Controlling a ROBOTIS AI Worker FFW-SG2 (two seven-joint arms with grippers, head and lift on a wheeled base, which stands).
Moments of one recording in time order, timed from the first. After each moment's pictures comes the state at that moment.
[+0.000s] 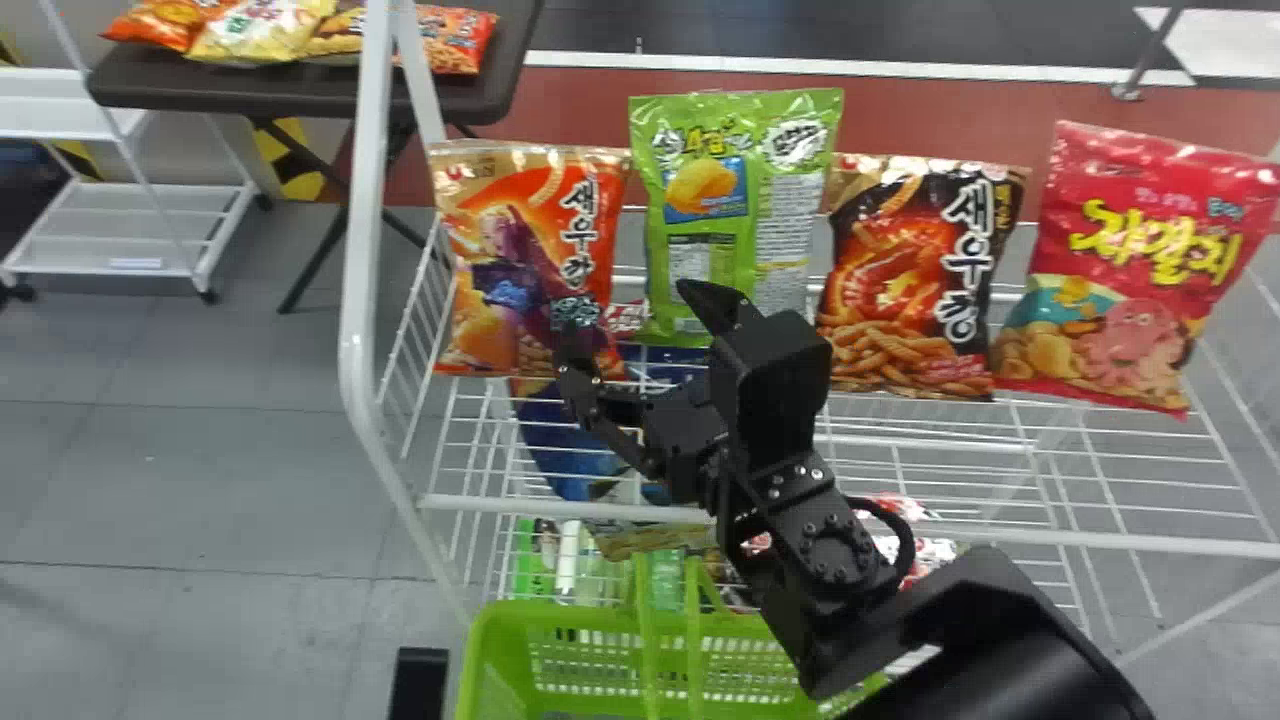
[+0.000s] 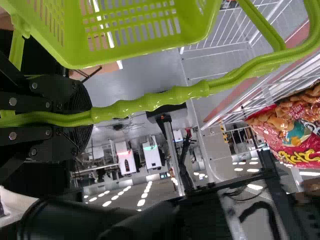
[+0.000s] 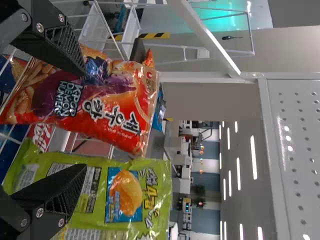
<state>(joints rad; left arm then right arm) 0.64 0.08 0.02 -2.22 0.50 1.31 -0.91 0.21 -0.08 0.50 -2.01 0.06 0.31 -0.04</state>
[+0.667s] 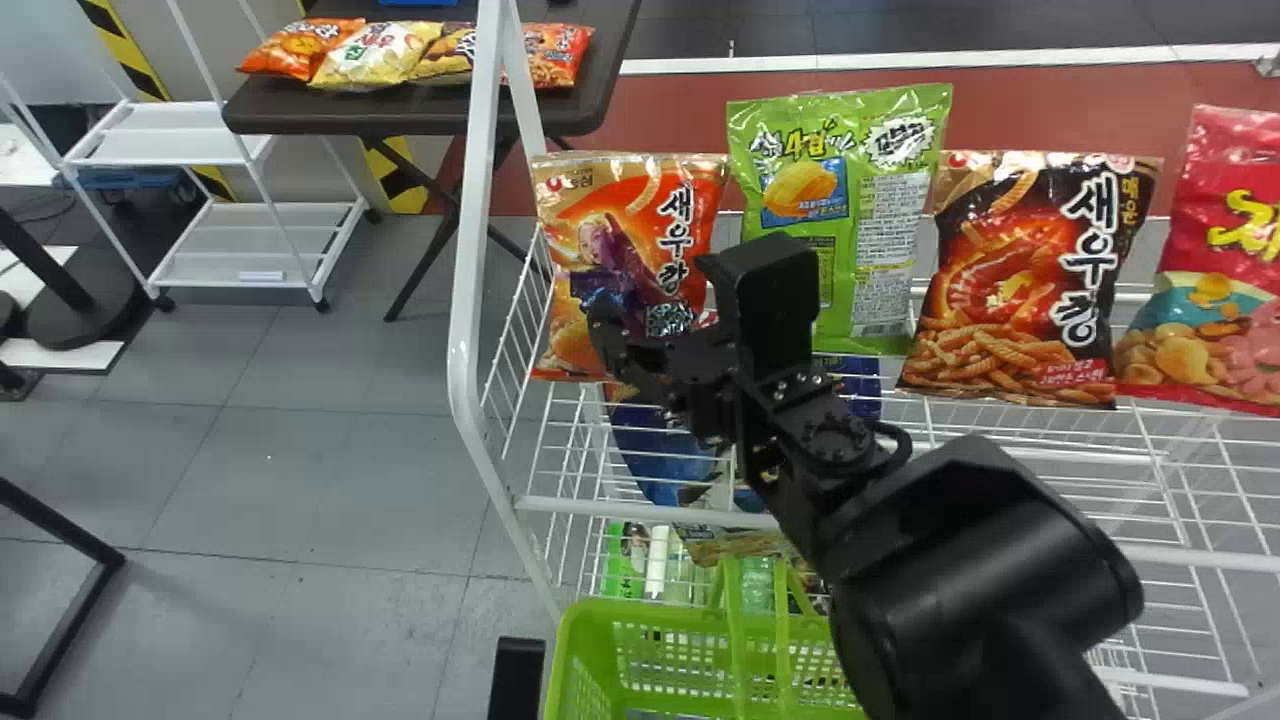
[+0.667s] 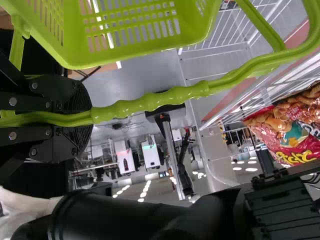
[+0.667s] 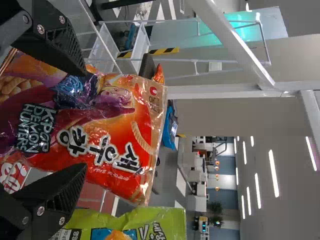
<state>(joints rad) 0.62 0.08 0.02 -2.20 0.50 1.30 -0.92 -0.03 0.00 0.53 -1.76 -0.05 0.36 -0.02</state>
